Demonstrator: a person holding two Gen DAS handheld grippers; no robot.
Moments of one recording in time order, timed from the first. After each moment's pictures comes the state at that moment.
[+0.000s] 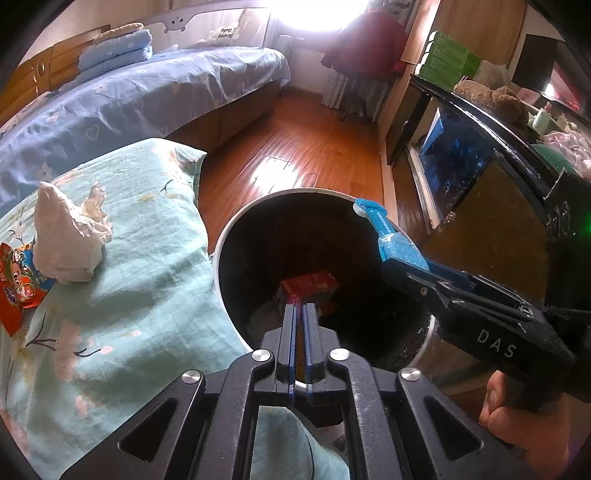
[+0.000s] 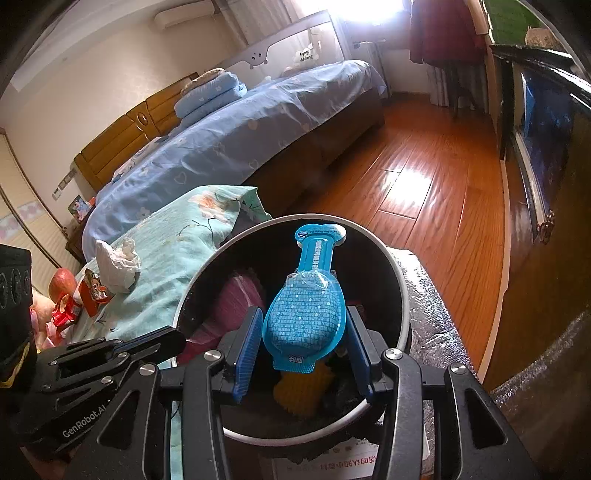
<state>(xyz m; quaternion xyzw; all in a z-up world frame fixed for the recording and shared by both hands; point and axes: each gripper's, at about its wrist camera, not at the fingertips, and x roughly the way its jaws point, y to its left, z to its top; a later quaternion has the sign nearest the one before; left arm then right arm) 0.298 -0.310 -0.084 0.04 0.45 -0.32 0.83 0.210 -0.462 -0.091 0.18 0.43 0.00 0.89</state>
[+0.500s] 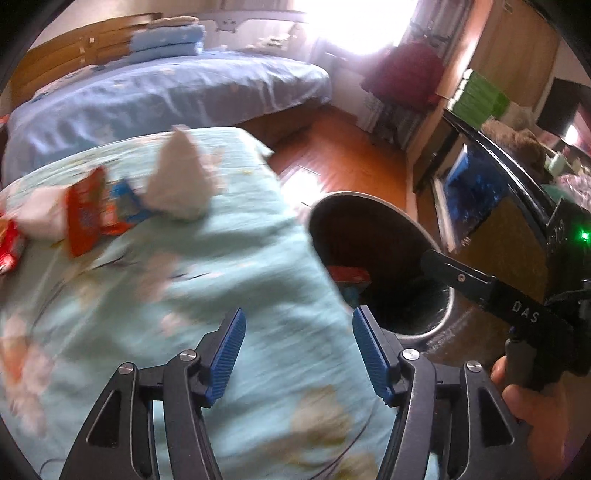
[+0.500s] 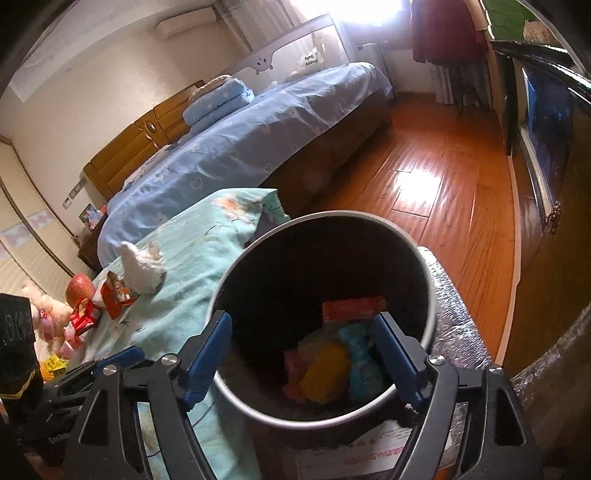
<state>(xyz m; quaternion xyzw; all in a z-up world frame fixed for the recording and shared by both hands) 0.255 -0.212 -0.079 -0.02 0.44 -0.26 0.86 0.197 -0.442 -0.081 0.20 0.41 0.02 0.89</state>
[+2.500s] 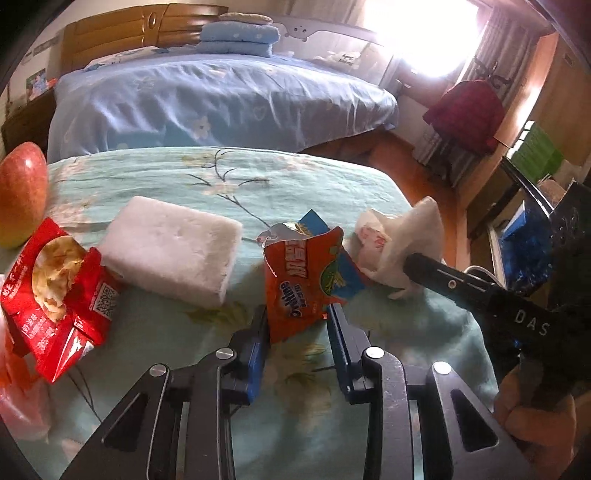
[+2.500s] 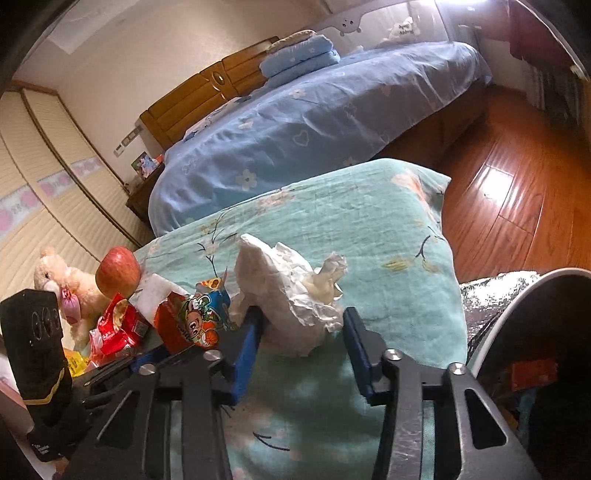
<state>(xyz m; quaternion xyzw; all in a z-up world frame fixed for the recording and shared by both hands) 0.366 -0.113 -0.101 -0.07 0.44 -0.19 0.87 0.323 -0.285 -0.095 0.16 0.45 0.17 0.86</state>
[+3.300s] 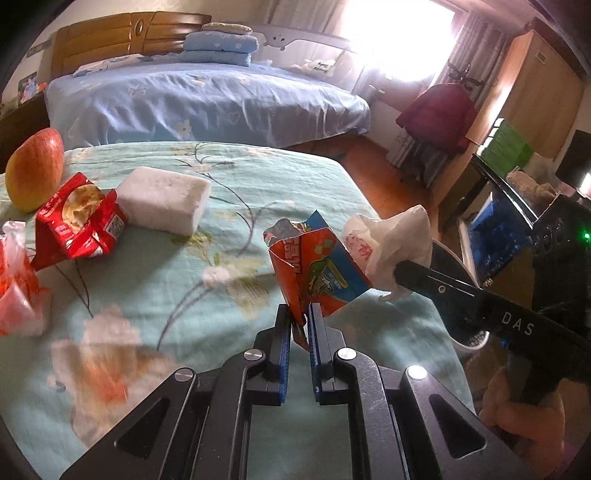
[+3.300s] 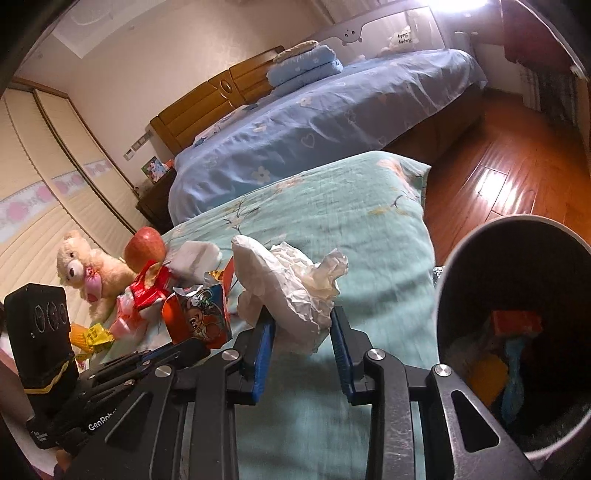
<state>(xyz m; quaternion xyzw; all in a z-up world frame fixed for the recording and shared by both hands) 0.281 -0.104 -0.081 -0.08 0.42 -0.23 0.87 0.246 -0.301 -0.074 0.17 0.43 0.17 0.87</state>
